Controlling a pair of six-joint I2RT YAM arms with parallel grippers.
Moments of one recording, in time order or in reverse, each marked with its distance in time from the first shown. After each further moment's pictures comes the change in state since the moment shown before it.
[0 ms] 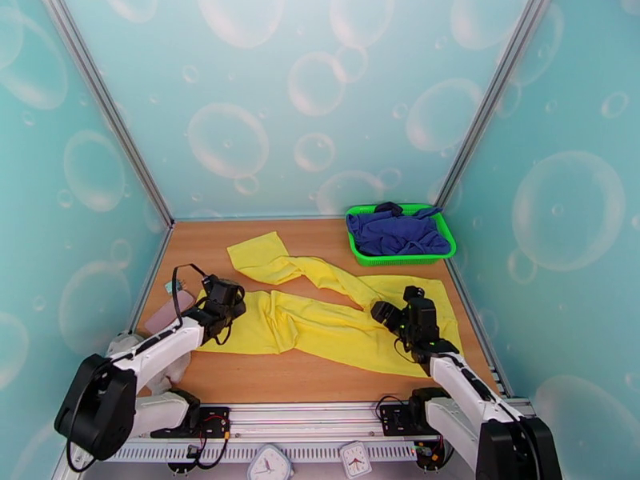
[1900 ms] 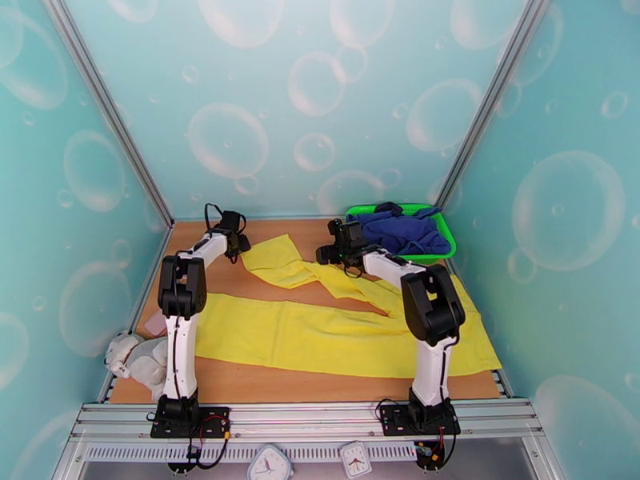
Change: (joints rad) left arm 0.236 1.011 1.251 -0.249 0.190 0.324; right arm 0.295 1.039 1.150 -0.153 0.071 -0.515
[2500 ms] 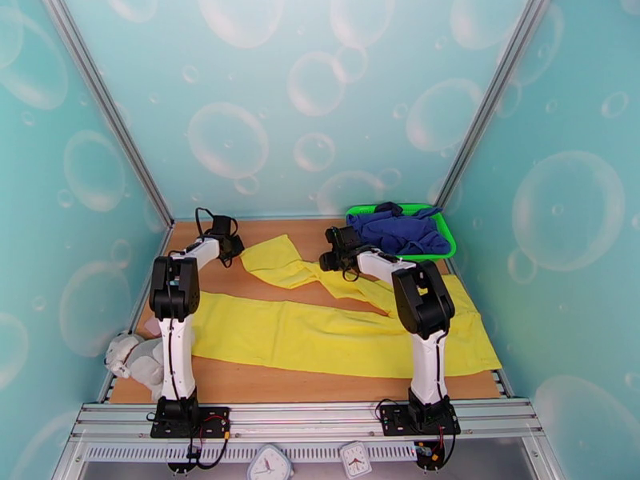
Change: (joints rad) left arm 0.045 -0.052 -0.133 0.127 0.095 -0.023; right arm 0.005 0.044 0.014 -0.080 0.032 -0.005
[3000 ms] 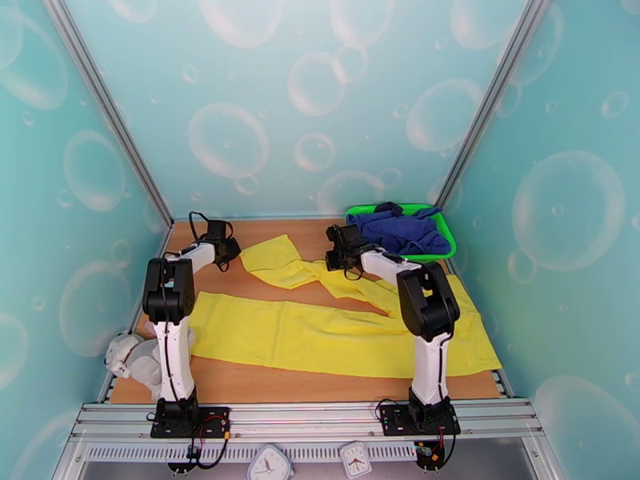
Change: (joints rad) left arm 0.040 -0.074 -0.140 0.090 0.019 -0.031; right arm -0.015 -0.072 -0.034 -0.001 -0.088 0.005
